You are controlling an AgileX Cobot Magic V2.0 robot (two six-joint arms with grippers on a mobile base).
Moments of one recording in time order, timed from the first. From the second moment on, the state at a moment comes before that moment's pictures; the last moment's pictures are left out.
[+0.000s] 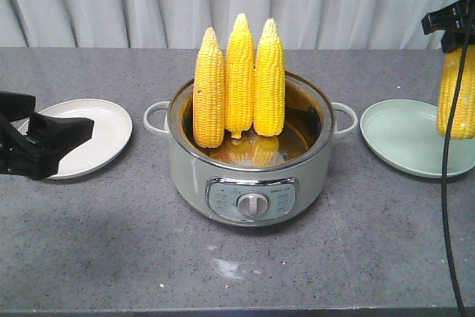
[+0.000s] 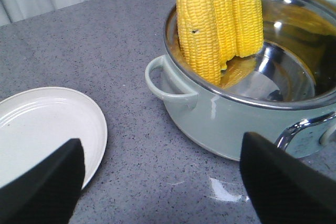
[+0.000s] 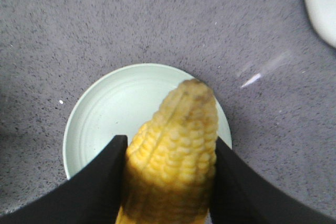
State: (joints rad) left arm -0.23 0.99 -0.91 -0.43 0.58 0.48; right arm -0.07 1.80 -1.93 -0.04 1.18 -0.16
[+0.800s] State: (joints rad) left arm -0.23 0.99 -0.91 -0.43 0.58 0.48; right arm -0.13 2.14 -2.11 0.10 1.24 -0.25
